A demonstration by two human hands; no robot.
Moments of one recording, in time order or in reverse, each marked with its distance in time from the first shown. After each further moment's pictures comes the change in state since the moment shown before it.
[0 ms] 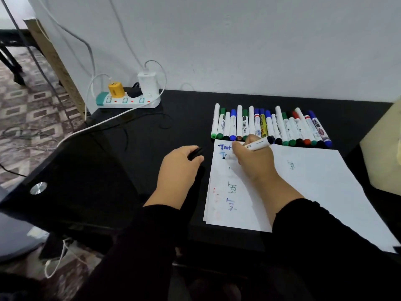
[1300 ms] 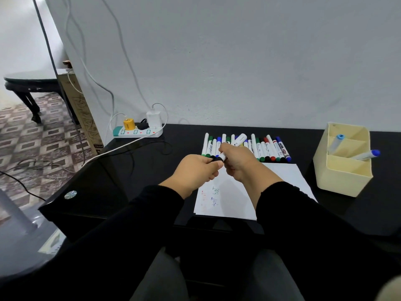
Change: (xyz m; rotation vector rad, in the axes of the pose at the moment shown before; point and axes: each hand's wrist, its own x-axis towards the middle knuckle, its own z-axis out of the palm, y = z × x) left_hand -0.073 0.082 -0.038 -0.343 -0.297 0.045; right_hand -0.058 -0.087 -0.035 0.218 -0.169 0.300
